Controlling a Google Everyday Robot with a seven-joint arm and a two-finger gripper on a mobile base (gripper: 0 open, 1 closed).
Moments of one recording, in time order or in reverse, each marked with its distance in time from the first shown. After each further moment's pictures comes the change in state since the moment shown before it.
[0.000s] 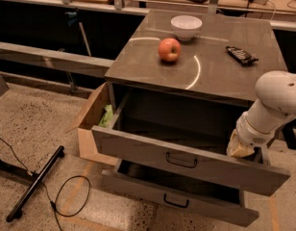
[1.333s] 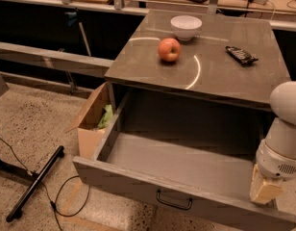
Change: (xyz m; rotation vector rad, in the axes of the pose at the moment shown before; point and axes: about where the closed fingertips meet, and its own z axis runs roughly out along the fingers) arm 0.024 0.142 -0.031 -0.346 0.091 0.145
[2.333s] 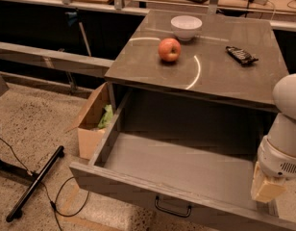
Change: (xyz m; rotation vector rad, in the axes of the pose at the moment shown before) arm -0.009 0.024 -0.021 0.031 0.013 0.025
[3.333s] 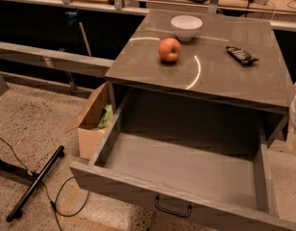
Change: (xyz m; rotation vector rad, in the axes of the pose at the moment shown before) arm 0.057 -0.073 -0.110 0.392 0.200 0.037
